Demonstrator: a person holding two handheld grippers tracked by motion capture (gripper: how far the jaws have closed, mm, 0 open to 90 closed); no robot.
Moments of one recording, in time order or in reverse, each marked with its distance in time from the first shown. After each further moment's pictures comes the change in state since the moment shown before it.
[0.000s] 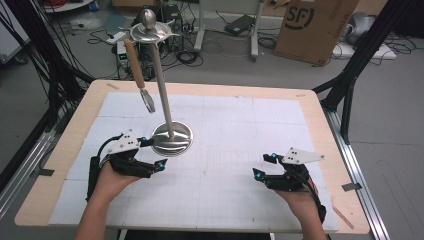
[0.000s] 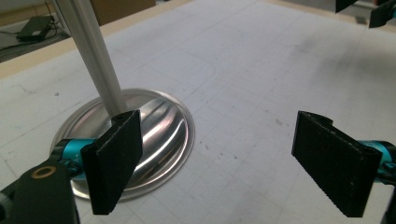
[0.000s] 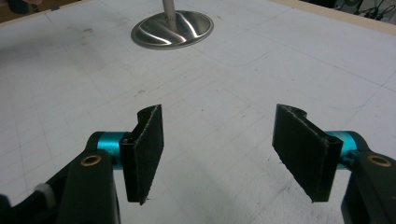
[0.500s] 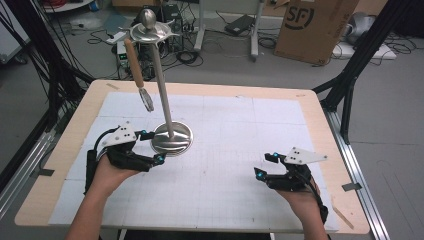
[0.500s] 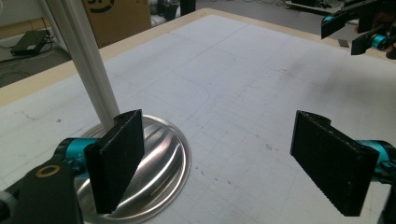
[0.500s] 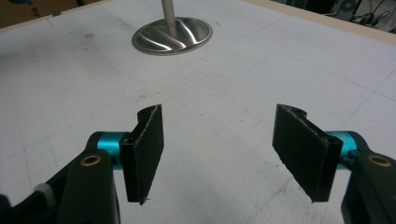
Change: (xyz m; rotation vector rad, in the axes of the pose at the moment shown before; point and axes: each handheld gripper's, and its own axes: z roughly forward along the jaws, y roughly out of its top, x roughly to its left) left arm 0.003 0.019 -0.008 -0.053 -0.028 -0.009; right arm 0.001 0.004 -0.007 -0.019 -0.007 0.000
